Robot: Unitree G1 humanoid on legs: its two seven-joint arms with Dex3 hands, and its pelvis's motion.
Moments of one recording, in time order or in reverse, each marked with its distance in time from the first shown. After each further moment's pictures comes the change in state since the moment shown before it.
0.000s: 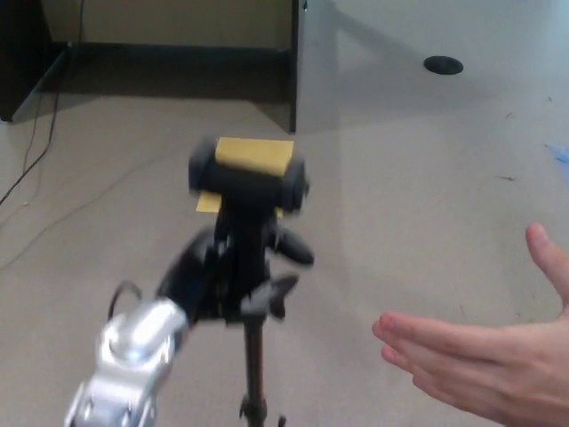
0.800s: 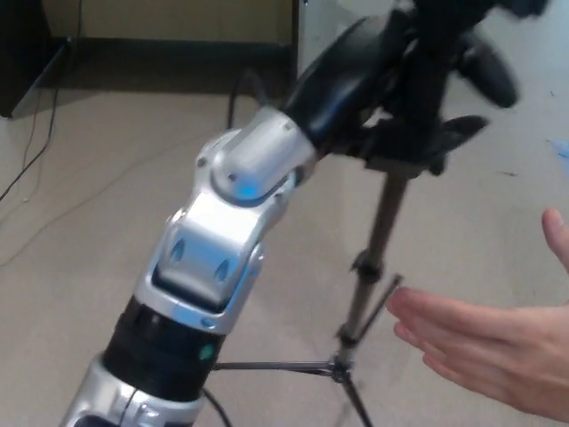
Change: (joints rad) left_arm -0.431 -0.126 -0.153 -0.274 -0.013 0.261 -0.026; right_arm 0.001 0.000 0.007 0.001 -0.006 0.006 0.007
